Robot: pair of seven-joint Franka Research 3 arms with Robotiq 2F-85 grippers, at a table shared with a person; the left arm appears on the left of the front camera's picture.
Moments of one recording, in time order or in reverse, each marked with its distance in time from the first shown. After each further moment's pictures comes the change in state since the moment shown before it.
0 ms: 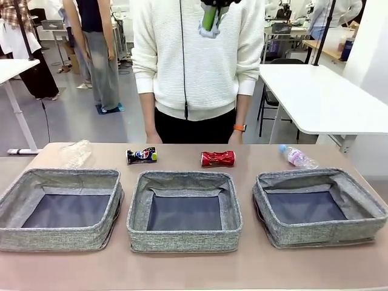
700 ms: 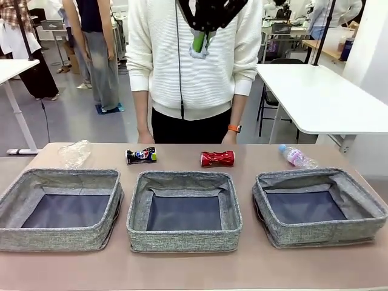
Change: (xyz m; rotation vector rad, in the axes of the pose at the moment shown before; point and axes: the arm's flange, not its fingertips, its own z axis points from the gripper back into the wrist) left arm 0.000 0.000 0.000 0.000 0.000 0.000; right arm 0.013 0.003 -0.035 0.015 0.056 0.014
